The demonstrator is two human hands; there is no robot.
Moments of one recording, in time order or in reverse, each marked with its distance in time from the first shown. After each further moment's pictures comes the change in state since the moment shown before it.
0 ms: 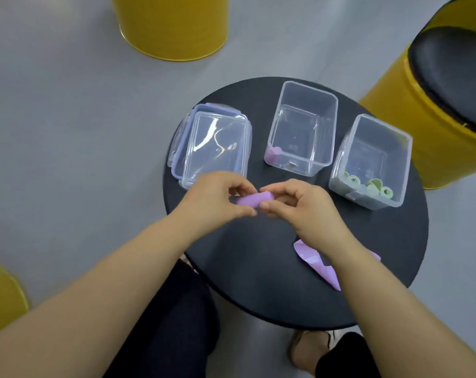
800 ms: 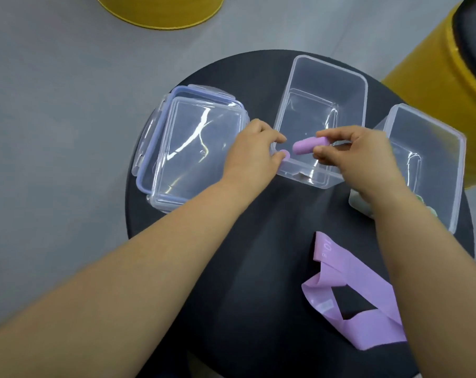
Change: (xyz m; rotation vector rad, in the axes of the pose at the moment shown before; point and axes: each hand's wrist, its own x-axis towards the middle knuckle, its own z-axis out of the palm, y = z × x) left_hand 0.176 -0.040 0.069 0.081 0.279 0.045; right_hand 0.155 0.058 -0.072 -0.224 0.306 0.076
